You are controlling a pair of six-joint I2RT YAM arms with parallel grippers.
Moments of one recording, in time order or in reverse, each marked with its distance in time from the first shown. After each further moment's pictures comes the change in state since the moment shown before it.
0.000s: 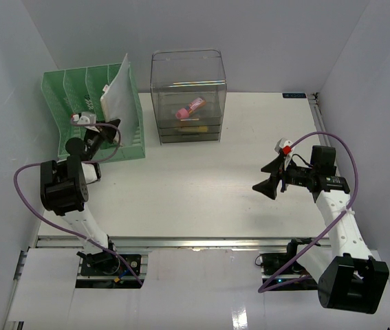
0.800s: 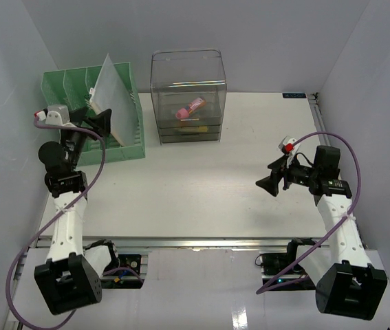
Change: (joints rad) left arm -0.001 -0.849 -0.020 -0.756 -0.258 -0.023; right arm -0.017 -0.044 -0.011 0.052 0.097 0.067
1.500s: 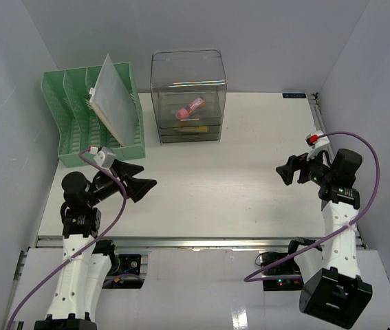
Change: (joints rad) left arm -0.205 -0.448 -0.257 -0.569 0.480 -0.018; right arm -0.199 -0.073 -0.018 0.114 0.232 0.237
